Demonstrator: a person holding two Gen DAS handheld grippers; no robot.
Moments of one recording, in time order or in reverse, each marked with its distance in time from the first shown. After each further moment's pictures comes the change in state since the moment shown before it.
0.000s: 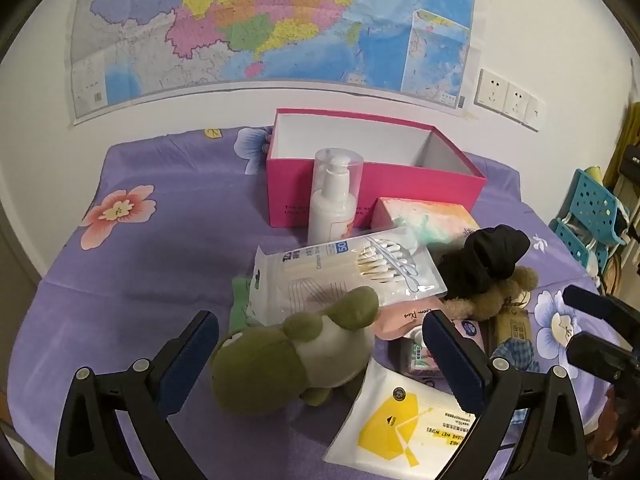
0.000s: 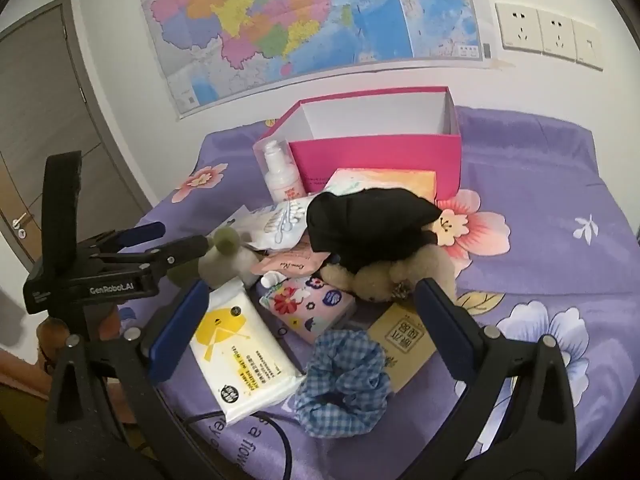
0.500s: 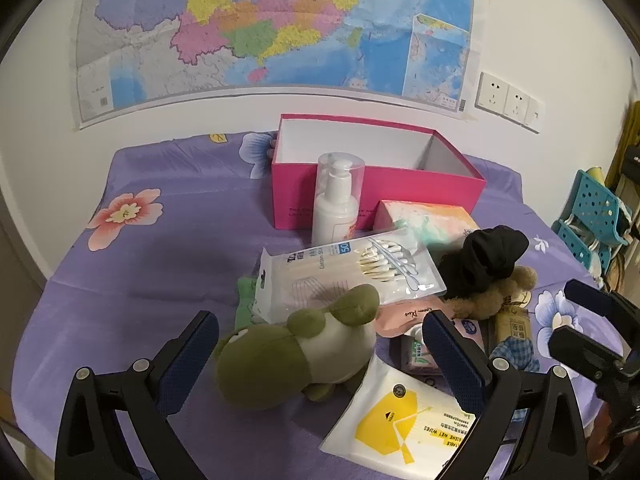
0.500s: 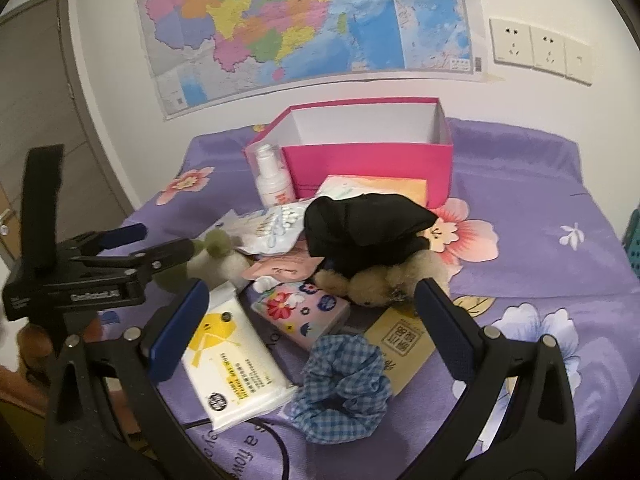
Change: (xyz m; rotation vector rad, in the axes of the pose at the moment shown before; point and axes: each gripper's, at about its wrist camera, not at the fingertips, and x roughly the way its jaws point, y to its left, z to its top) left arm -0.008 -0.002 -0.003 0.002 -0.017 0.018; right arm 0.002 0.012 0.000 -0.036 -0.040 -0.108
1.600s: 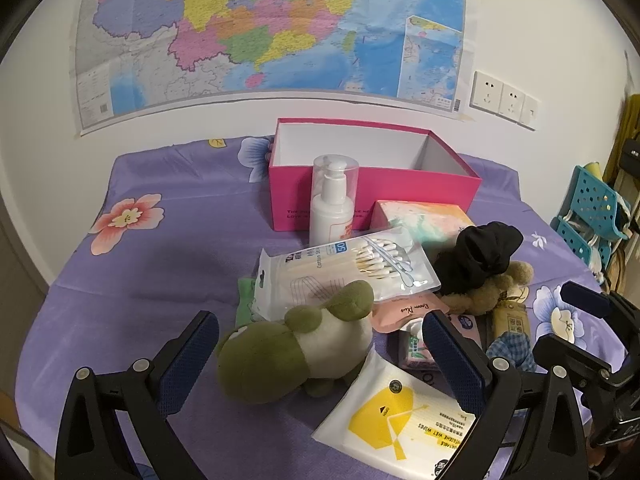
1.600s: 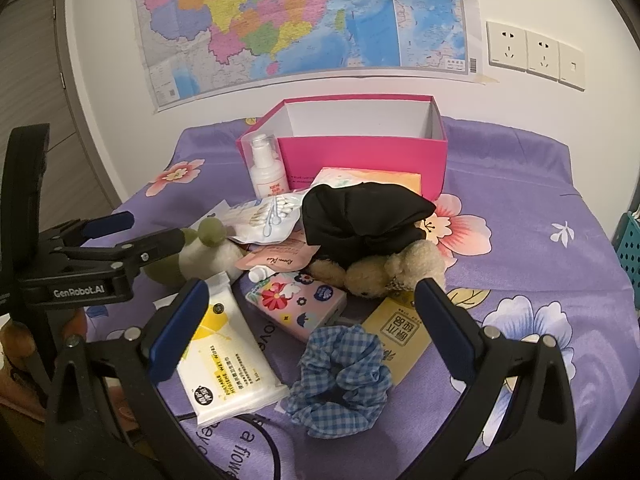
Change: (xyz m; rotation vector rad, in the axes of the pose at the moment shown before) left arm -0.006 -0.003 -0.003 0.013 -0.009 0.005; right arm 0.001 0.009 -0.010 -0.019 0.010 -0.041
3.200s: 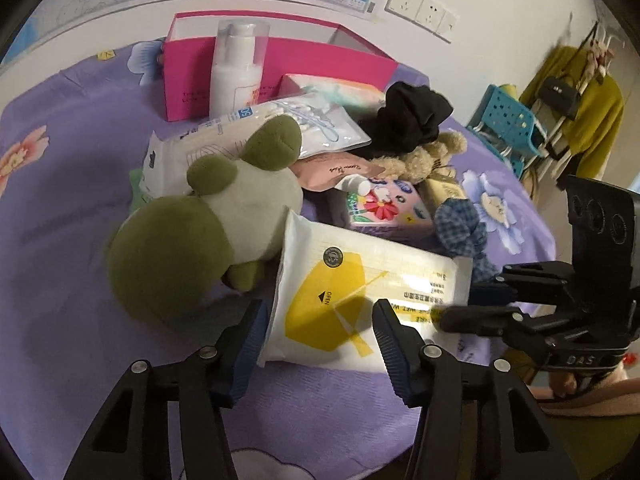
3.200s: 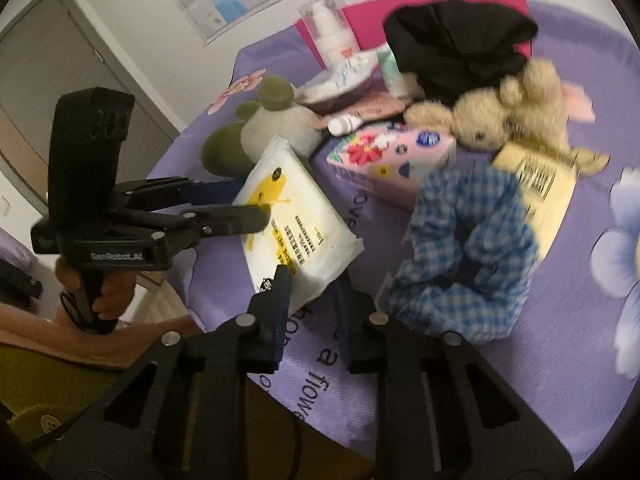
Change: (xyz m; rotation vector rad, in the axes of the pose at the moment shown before) left arm 0.033 0.009 -0.050 0.120 0.318 -0.416; right arm 0.037 0.019 -0.054 0.063 0.282 0.299
